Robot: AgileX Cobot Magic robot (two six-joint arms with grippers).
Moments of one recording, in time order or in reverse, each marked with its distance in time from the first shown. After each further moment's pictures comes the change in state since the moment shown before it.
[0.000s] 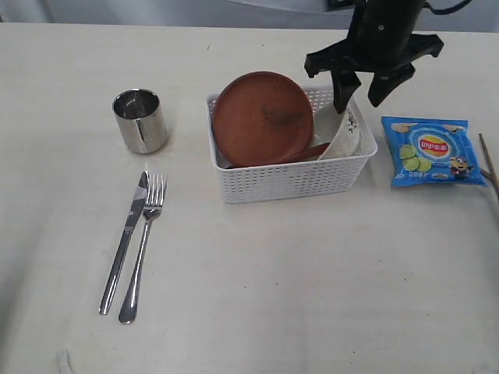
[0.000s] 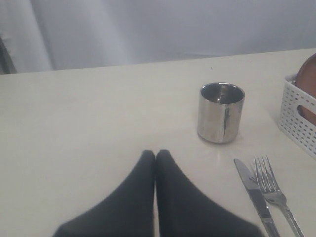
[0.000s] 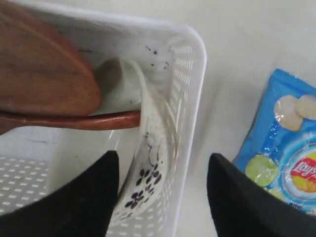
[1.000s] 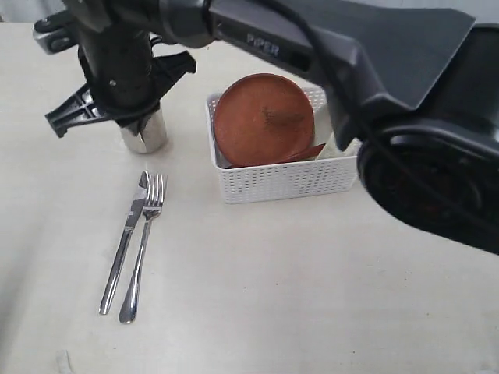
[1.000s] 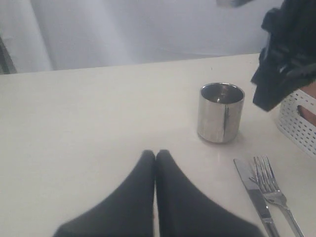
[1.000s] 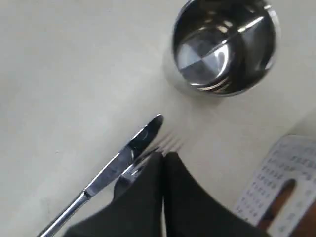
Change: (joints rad) left arm 0.000 0.000 0.000 0.000 0.000 0.000; right arm 0.618 0.320 -0.573 -0.113 -0.004 0.216
